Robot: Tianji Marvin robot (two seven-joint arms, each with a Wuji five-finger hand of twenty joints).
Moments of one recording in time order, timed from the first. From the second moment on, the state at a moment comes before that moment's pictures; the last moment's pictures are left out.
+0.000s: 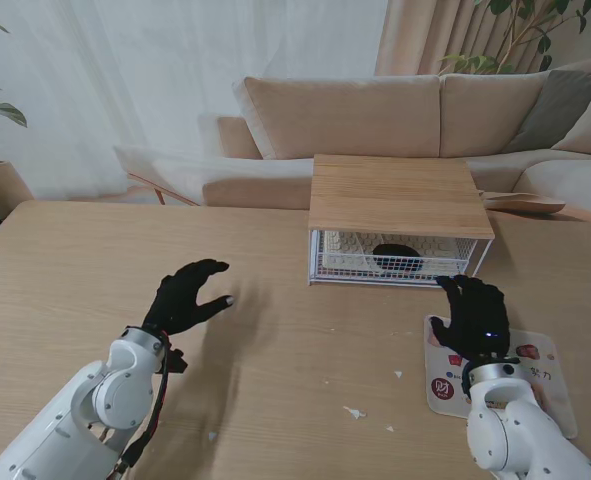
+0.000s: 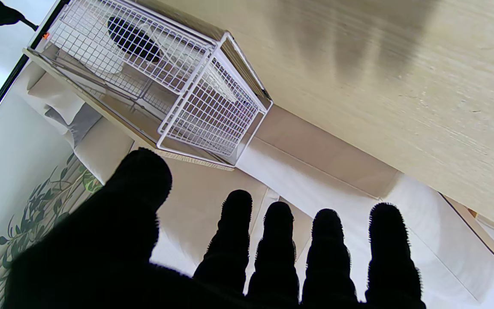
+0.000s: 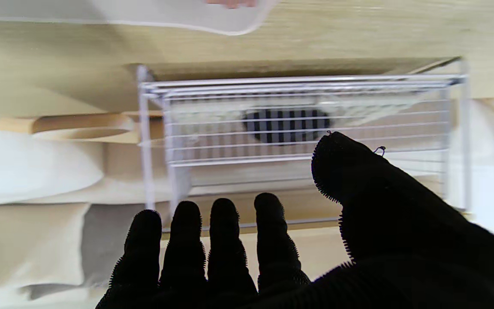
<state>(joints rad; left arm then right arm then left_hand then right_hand) 1.54 -1.13 -1.19 -1.47 0.60 -0.11 0.19 -1.76 -1.09 1.39 -1.55 -1.03 0.15 -0.40 0.50 -0.26 0.57 -0.12 0.25 0.09 0.43 0.28 0.23 0.08 0.33 0.27 0.13 0.12 0.30 0.37 -0.08 0.28 0.84 0.41 0.53 -0.42 0.74 -0.13 0.19 0.04 0.51 0.43 0.21 0.07 0.54 0.28 0.17 0.00 0.43 0.29 -0.02 -0.04 0.68 0.33</state>
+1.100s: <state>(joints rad) 1.52 -1.14 -1.21 -1.45 0.57 -0.13 0.21 -1.18 -1.11 0.91 -1.18 -0.91 0.20 -0.28 0.50 -0.26 0.57 -0.12 0.25 0.10 0.42 0.28 0.23 0.08 0.33 0.27 0.13 0.12 0.30 0.37 -0.08 0.28 0.84 0.41 0.53 -0.45 0.81 -0.13 0.27 0.12 0.57 0.43 0.21 0.10 0.79 0.36 0.25 0.01 0.55 0.35 0.03 -0.06 0.88 0.27</state>
